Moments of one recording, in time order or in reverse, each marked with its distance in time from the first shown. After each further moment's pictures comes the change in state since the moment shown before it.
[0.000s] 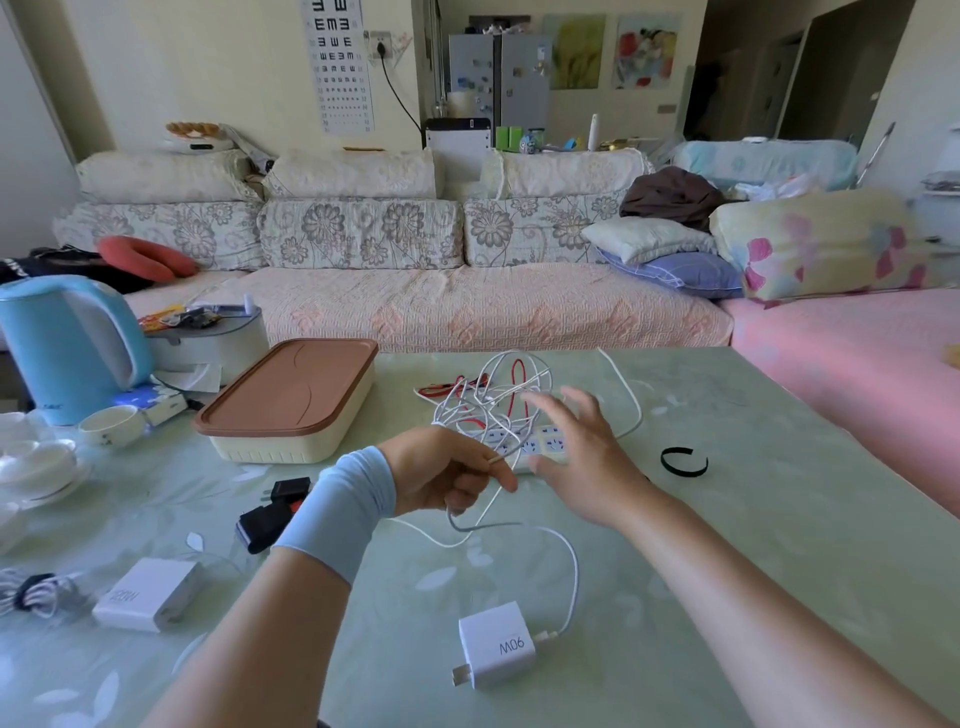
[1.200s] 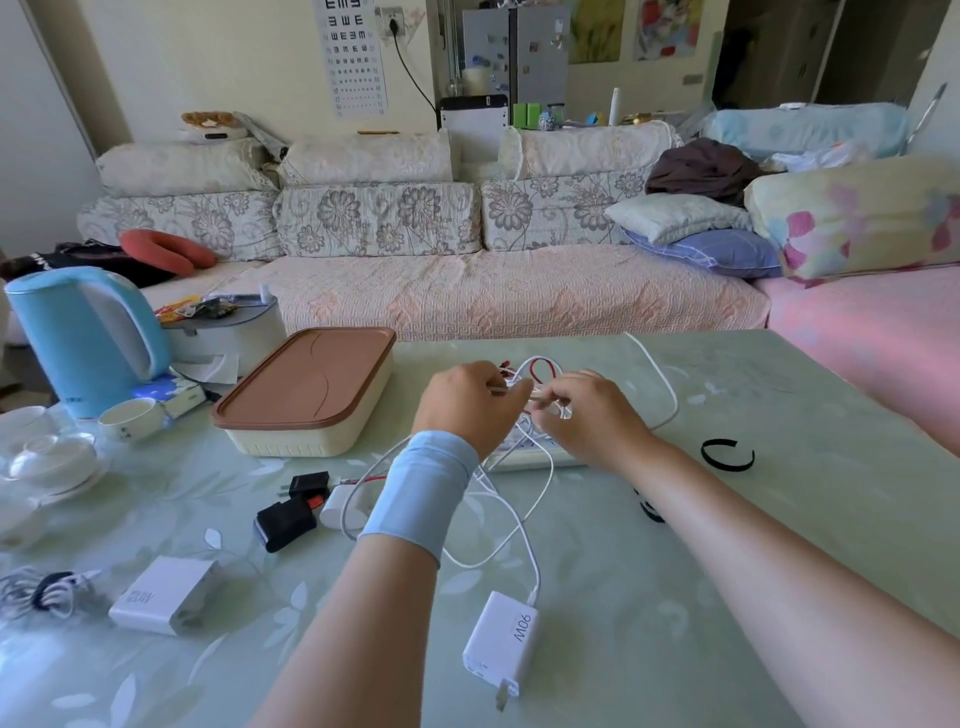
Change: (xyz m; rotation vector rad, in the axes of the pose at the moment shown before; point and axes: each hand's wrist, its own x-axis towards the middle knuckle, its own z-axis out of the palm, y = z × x) left_hand 0.046 0.011 -0.005 0.790 1.032 0.405; right_hand 0.067 0.019 0.027 -0.007 0.163 -0.203
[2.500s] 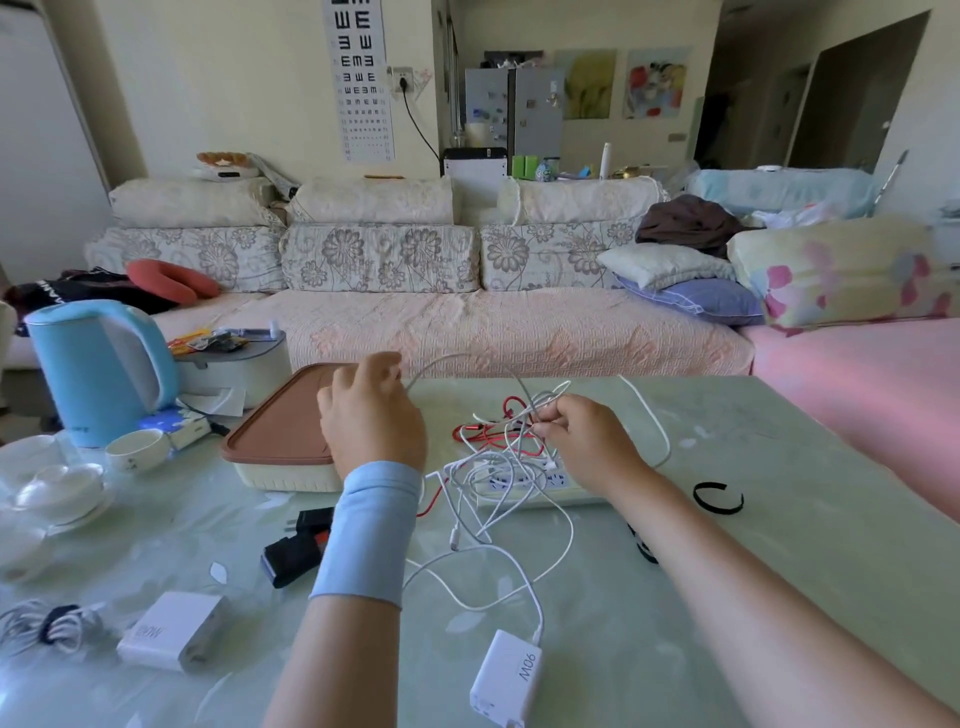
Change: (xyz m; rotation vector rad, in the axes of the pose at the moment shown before) left_hand 0.003 -0.034 -0.066 -0.104 0.490 -0.203; right_hand 0.015 -0.031 -0.016 0.061 -0.005 0.238
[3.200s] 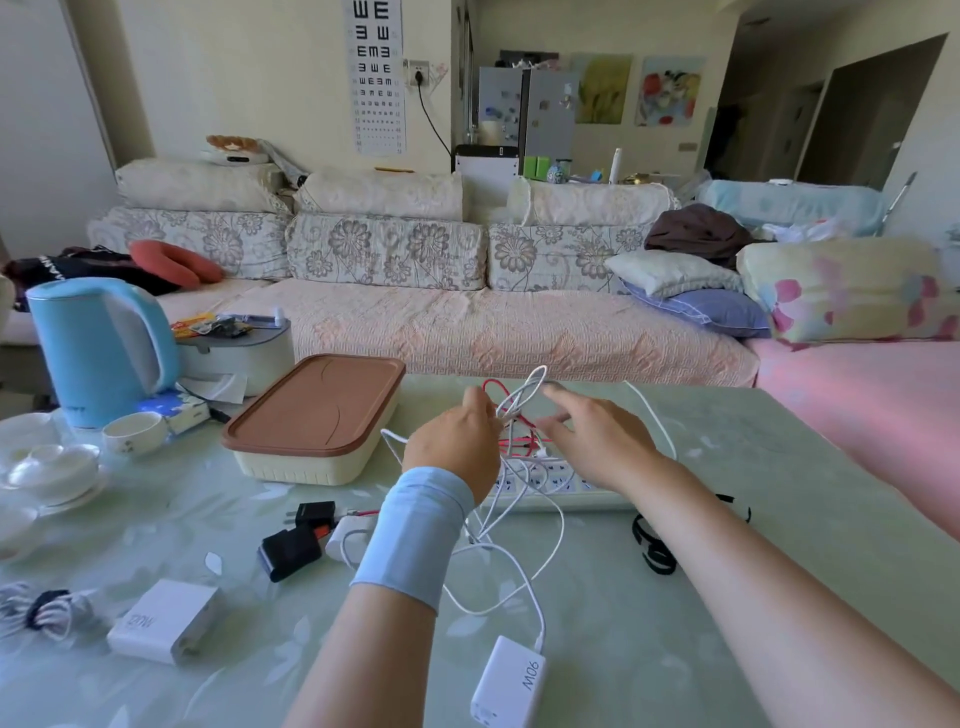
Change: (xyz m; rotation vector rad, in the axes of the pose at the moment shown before) left_hand -0.024 0.008 0.033 0.302 -0.552 0.321; right_hand 0.002 -0.023 -0.019 -0.361 -0.174 -0.030
